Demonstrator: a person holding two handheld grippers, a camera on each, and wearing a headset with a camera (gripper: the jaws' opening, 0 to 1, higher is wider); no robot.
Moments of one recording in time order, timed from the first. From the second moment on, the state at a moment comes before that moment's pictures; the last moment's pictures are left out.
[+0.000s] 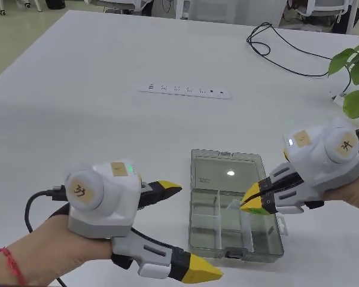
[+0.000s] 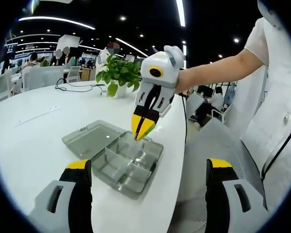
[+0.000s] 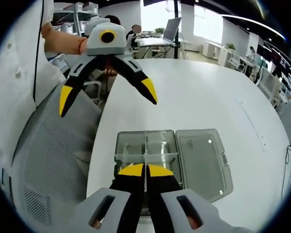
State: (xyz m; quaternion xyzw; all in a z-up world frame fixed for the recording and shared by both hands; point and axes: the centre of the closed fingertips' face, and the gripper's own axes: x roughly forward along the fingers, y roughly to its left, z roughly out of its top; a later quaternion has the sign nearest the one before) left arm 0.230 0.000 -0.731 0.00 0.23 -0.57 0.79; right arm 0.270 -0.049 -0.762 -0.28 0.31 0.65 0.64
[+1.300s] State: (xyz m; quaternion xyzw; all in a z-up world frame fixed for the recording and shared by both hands) left arm 0.227 0.001 -0.732 0.00 0.23 -0.57 0.79; right arm 0.270 -0.042 -0.812 -0.34 0.35 0.64 0.60
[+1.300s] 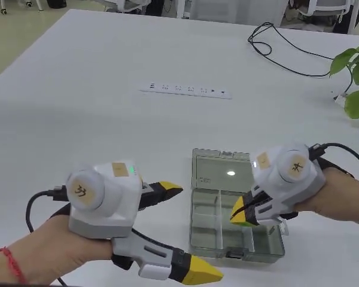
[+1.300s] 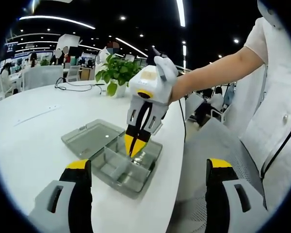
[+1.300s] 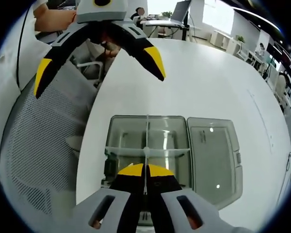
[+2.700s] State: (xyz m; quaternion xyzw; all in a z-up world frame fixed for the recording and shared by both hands) left arm 0.227 0.009 -0.738 0.02 0.24 -0.57 0.79; right arm 0.285 -0.065 -0.758 -0.24 0.33 0.59 0.70
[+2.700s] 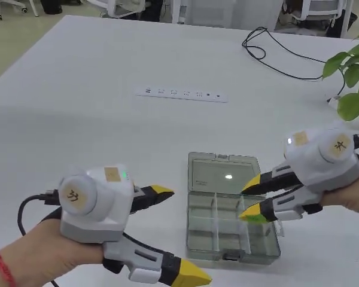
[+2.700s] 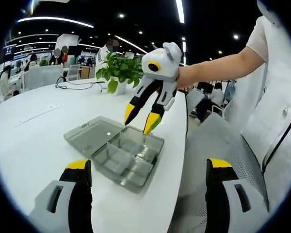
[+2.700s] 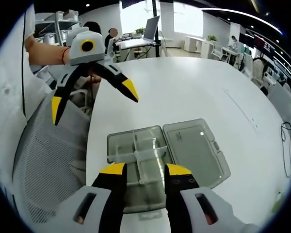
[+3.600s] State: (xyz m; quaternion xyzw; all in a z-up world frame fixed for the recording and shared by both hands) left arm 0.227 0.022 -0.742 0.03 0.24 -0.56 0.79; right arm 0.260 -0.181 -0.764 -0.27 0.38 0.53 0.71
